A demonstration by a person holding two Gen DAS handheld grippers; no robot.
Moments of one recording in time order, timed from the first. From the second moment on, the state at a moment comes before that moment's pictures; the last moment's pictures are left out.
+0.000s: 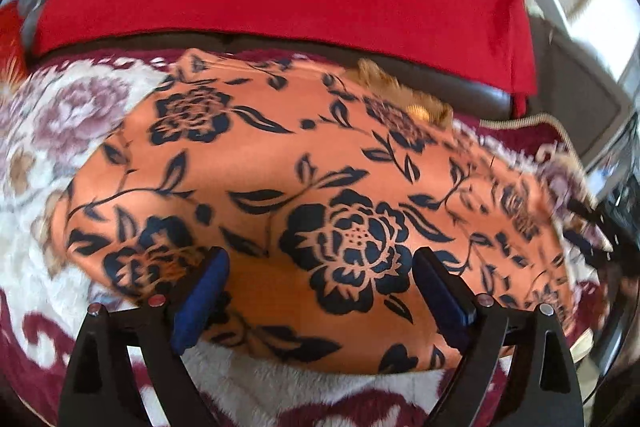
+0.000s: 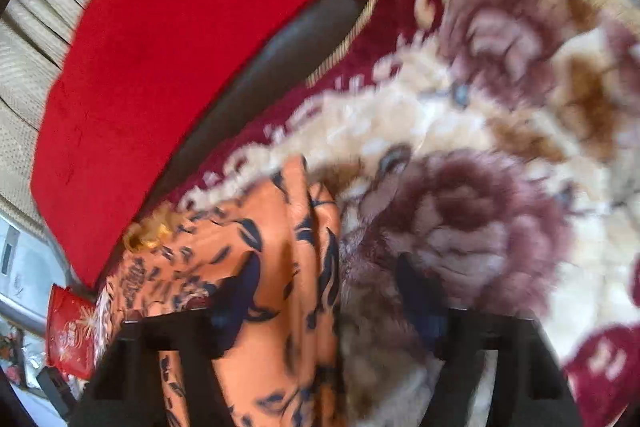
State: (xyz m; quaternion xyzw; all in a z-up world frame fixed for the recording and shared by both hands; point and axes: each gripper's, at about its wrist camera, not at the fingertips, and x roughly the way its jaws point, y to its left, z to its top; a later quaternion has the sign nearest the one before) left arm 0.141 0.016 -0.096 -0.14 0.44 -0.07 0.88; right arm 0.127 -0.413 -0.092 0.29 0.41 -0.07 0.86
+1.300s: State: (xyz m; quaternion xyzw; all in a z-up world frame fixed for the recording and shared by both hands) left arm 0.130 0.176 -0.161 -0.54 0.42 -0.05 0.72; right arm 0.056 -0.302 -0.111 0.30 0.40 0.09 0.86
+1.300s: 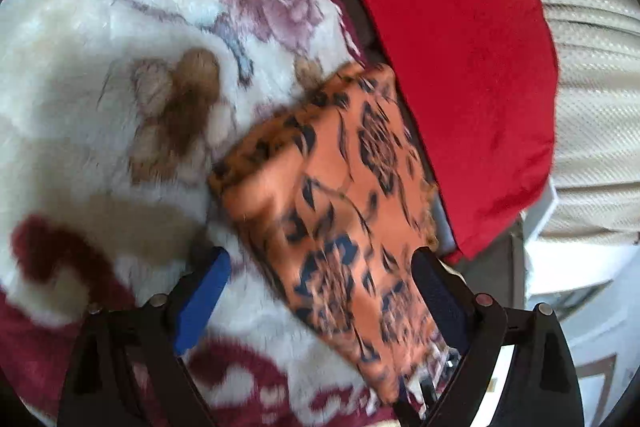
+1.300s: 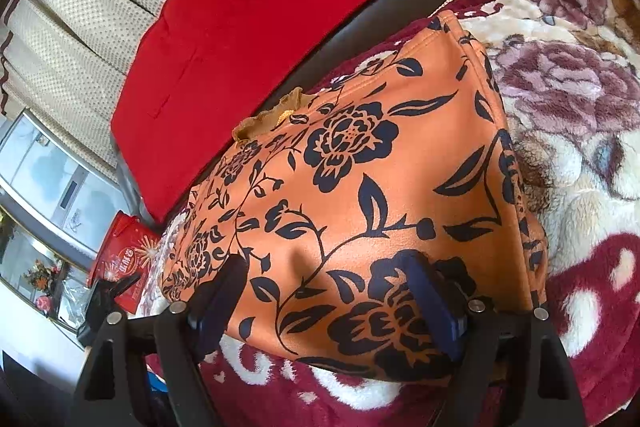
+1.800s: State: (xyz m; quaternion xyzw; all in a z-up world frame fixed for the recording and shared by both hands) left arm 0.130 0.180 -0.135 -0.39 0.42 0.02 0.82; right arm 0.060 -0.309 -0.111 0.31 0.42 0.10 0.85
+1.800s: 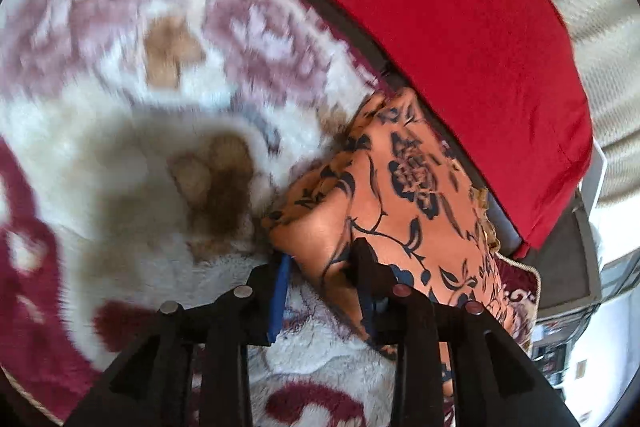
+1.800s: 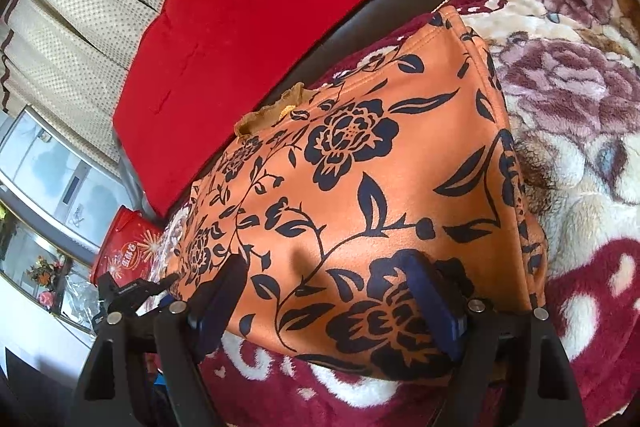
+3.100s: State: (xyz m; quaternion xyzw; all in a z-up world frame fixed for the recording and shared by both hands) left arm 0.136 0.143 -0.069 -0.22 0.37 0.03 0.90; right arm 0.021 -0.394 -0.040 0.38 0.29 0.04 0.88
